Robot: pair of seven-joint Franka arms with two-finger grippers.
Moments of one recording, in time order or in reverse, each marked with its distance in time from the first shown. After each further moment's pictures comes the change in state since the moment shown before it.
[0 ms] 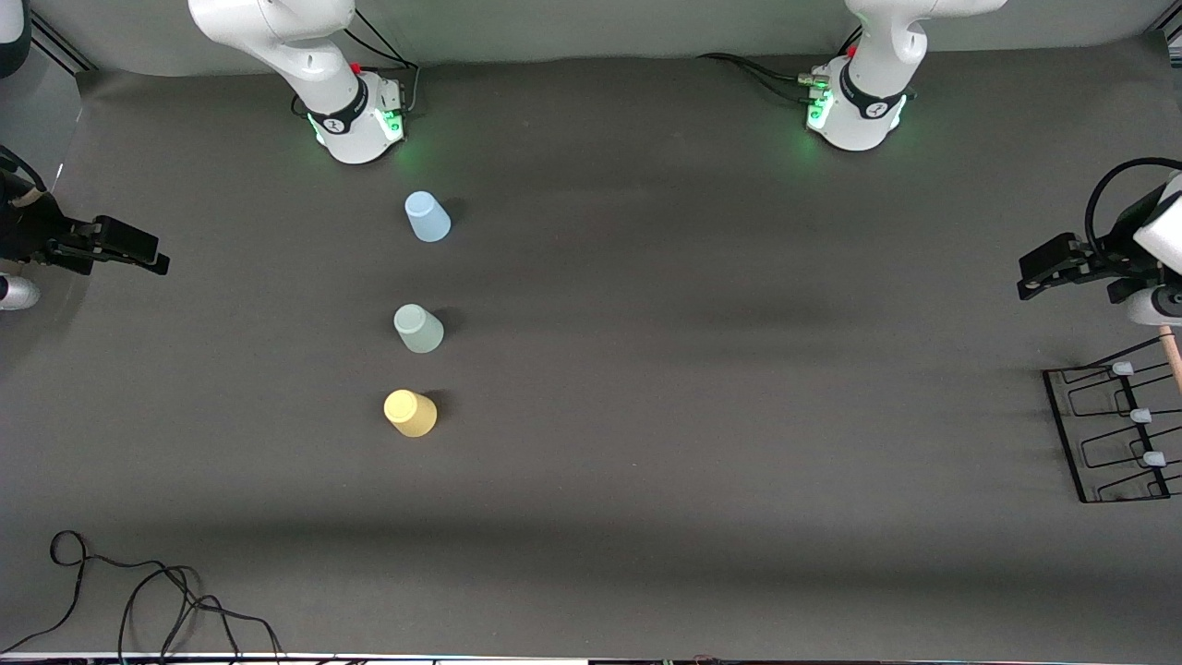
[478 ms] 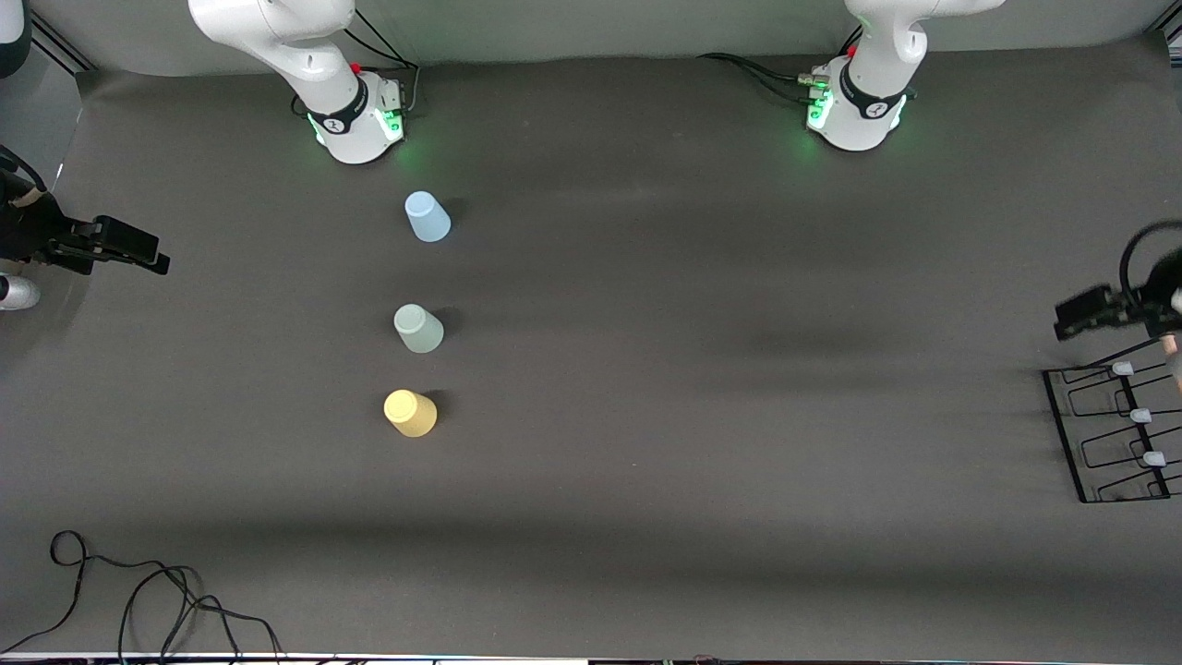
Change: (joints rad) left arm 0.074 0.164 0.010 0.089 0.067 0.038 0.002; right arm 0.000 0.000 0.000 0.000 0.000 -0.001 0.000
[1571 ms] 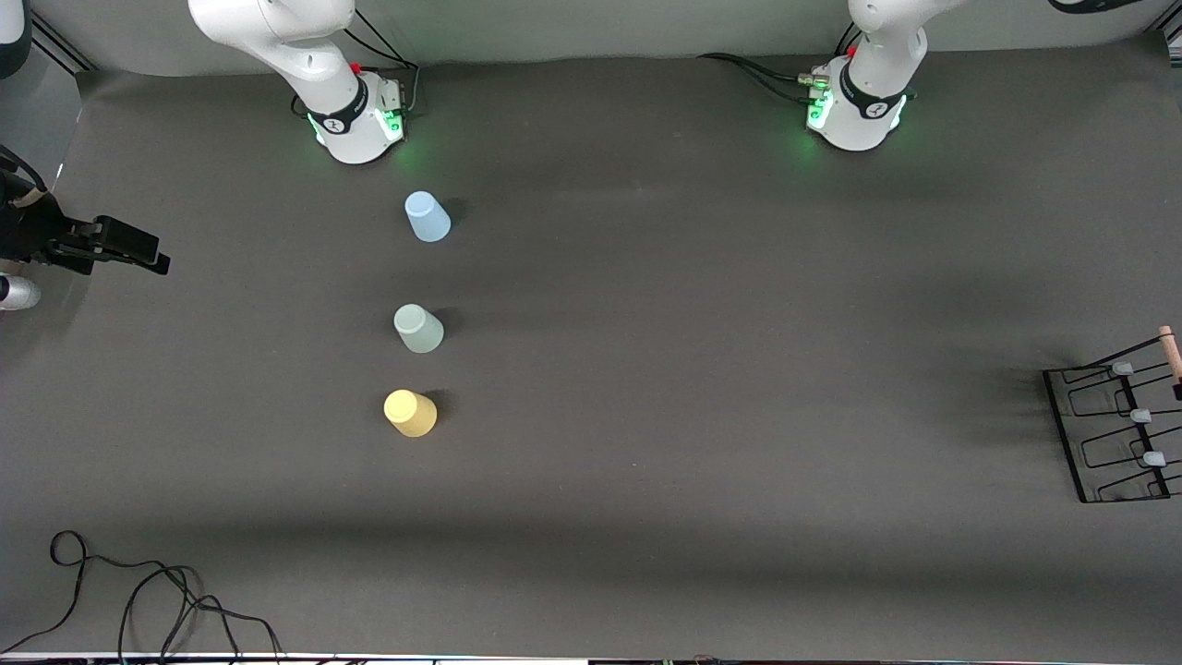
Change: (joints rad) left arm 0.365 0.335 0.006 0.103 0.039 0.249 0.340; right arm 0.000 0.000 0.000 0.000 0.000 0.000 0.000
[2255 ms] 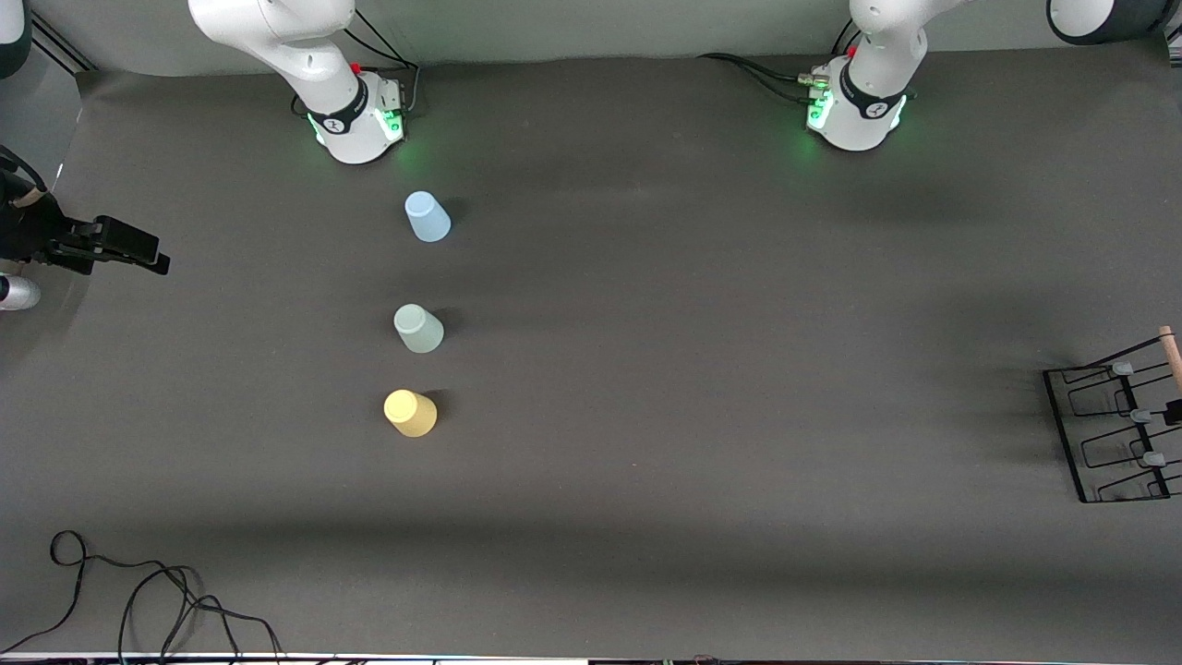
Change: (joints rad) left arm 0.004 0.086 -0.020 0.001 0.000 0.128 0.035; right arm 0.000 0.000 0.000 0.000 0.000 0.000 0.000
